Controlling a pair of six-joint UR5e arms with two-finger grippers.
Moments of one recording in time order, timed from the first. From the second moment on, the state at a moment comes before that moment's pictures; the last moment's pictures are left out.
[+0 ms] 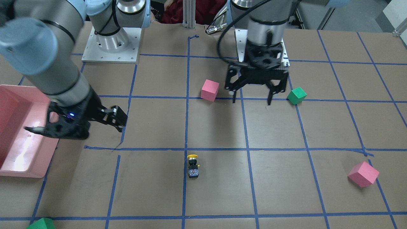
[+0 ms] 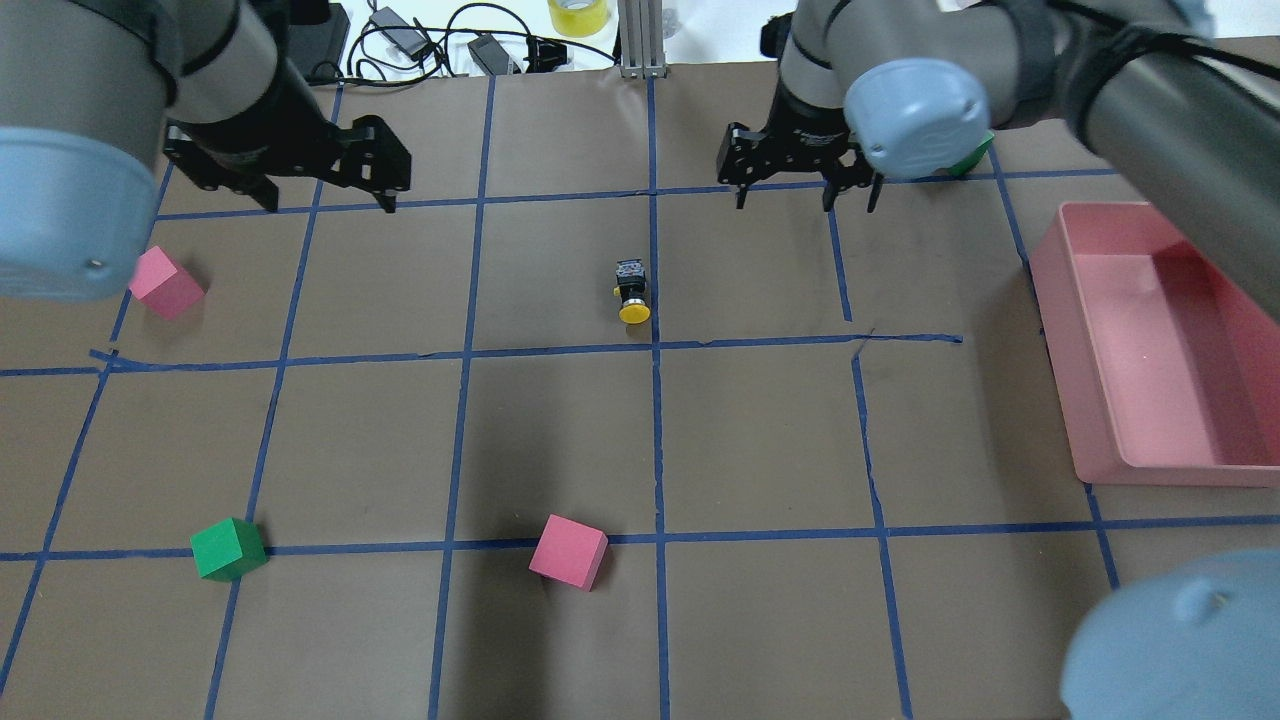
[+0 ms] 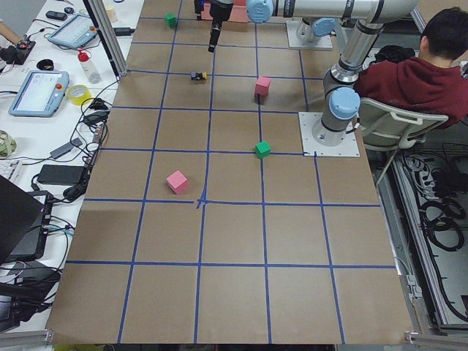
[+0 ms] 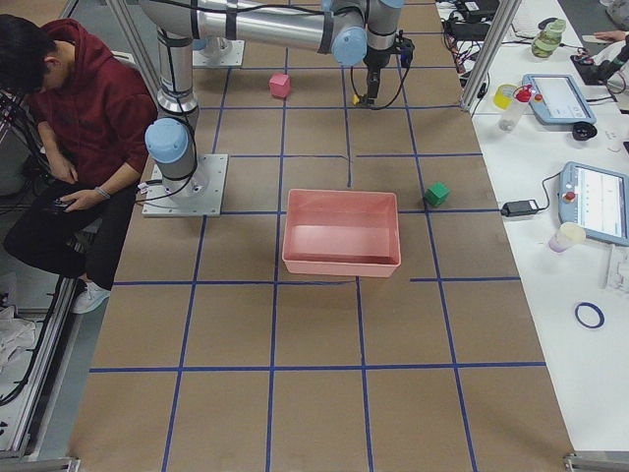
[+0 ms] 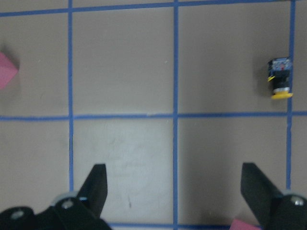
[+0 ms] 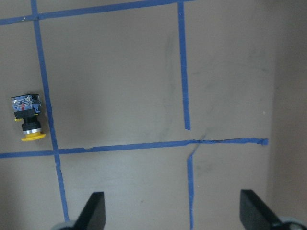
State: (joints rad) left arm -1.77 -1.59 -1.75 -1.03 1.67 -0.06; right arm 1.56 -1.34 1.47 -1.69 -1.50 0.06
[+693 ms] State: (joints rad) left arm -1.90 -1.86 -1.93 -0.39 1.67 -0.25; right arm 1.51 -1.46 1.46 -1.53 -1.49 -0.01
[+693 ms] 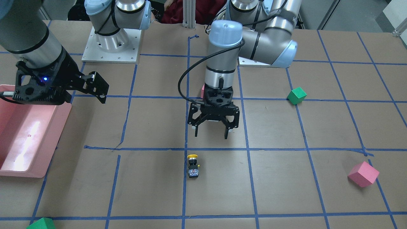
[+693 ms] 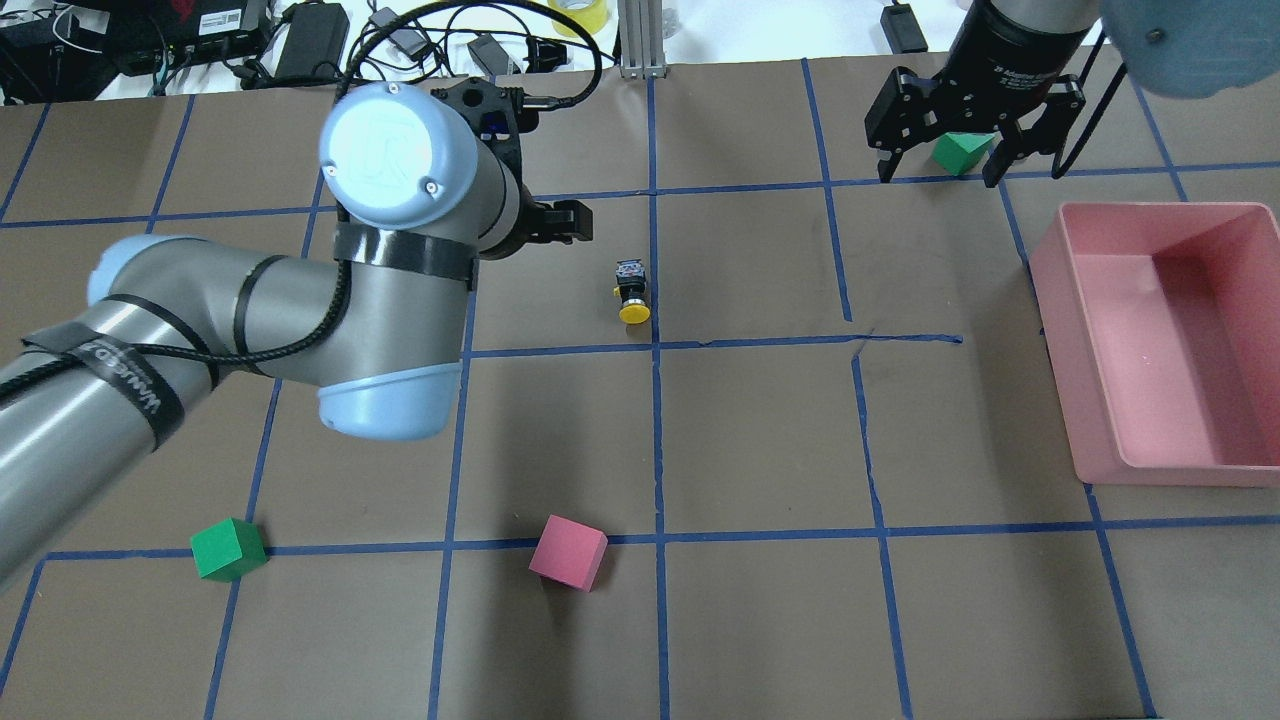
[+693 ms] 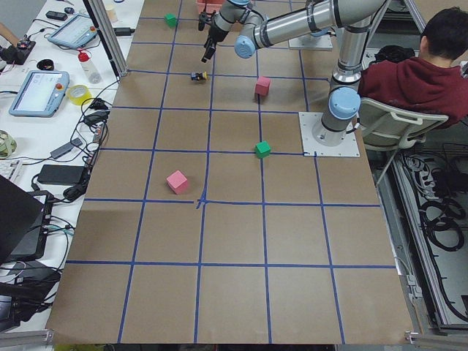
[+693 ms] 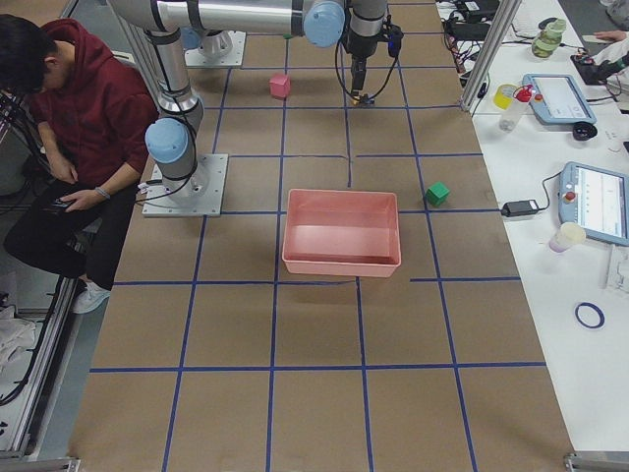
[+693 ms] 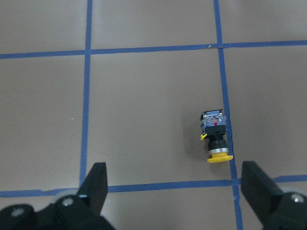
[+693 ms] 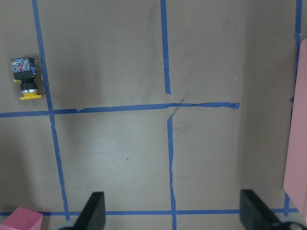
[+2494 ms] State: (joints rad) left arm -1.99 -2.23 -1.94 0.08 1.78 -0.36; right arm 1.52 -1.49 1.50 -1.46 -1.50 0.02
